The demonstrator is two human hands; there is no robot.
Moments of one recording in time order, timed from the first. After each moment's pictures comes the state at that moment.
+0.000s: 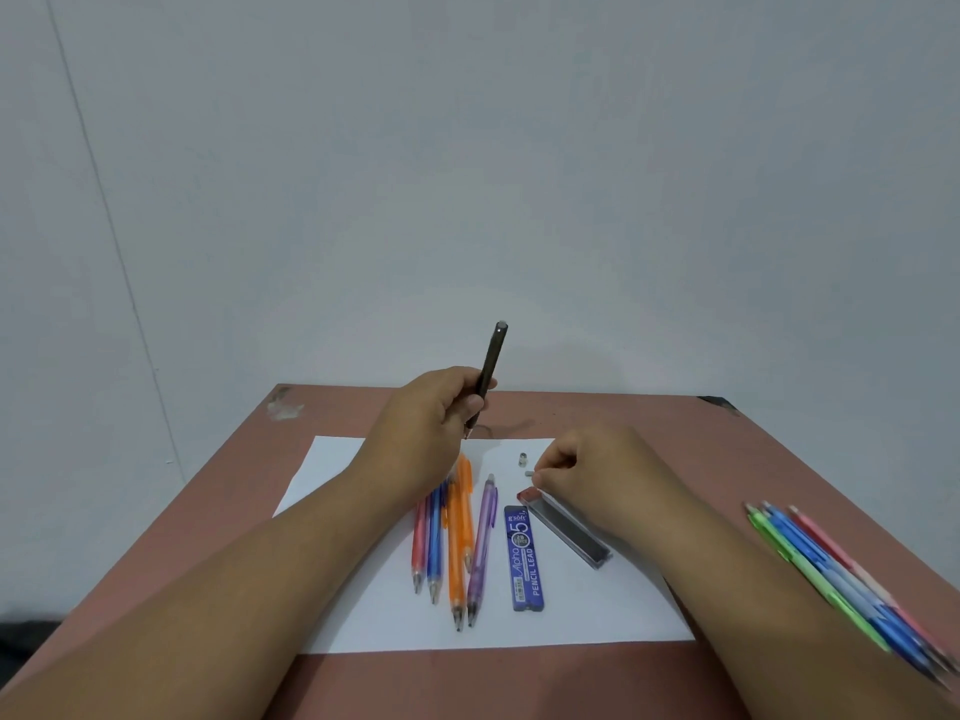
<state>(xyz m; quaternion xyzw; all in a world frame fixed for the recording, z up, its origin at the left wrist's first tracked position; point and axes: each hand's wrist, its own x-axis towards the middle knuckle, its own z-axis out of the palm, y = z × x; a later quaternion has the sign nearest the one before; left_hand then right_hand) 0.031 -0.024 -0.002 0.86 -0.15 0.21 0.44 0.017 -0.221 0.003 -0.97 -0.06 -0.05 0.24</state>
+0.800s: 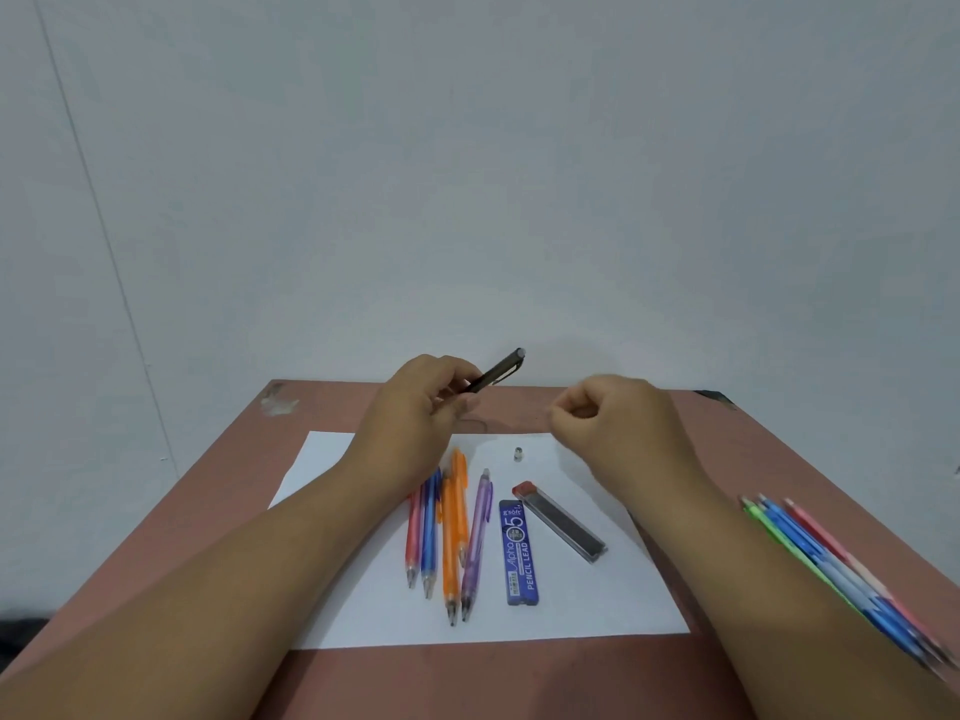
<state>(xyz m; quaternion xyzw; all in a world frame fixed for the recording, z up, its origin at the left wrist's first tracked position) 0.043 -0.018 -0.009 0.86 -0.17 0.26 0.40 0.012 -0.225 0.022 -0.91 -0.05 -0.21 0.35</state>
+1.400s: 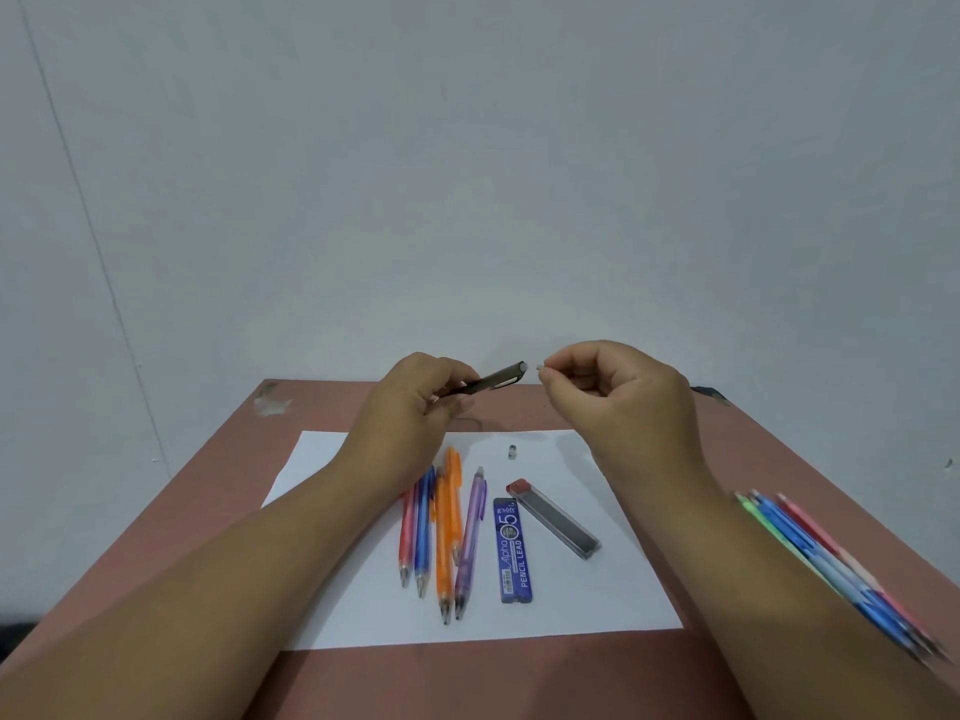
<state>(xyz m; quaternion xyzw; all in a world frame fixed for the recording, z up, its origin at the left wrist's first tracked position) 0.042 -0.018 -0.007 0.87 -0.18 0.28 0.37 -0.004 -0.218 0.029 -0.78 -0.14 -0.32 0.52</state>
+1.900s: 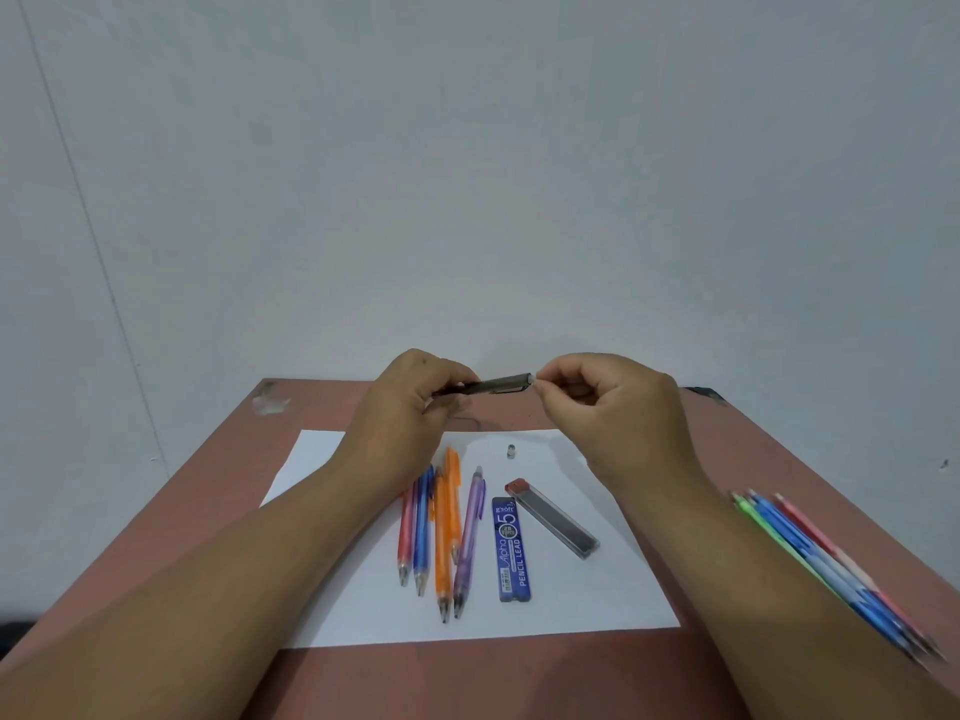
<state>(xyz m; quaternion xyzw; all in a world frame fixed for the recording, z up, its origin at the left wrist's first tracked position) 0.046 -0.015 -0.010 0.87 -0.18 0.30 0.33 0.002 -0.220 0.024 -0.82 -0.15 -0.32 0.45</state>
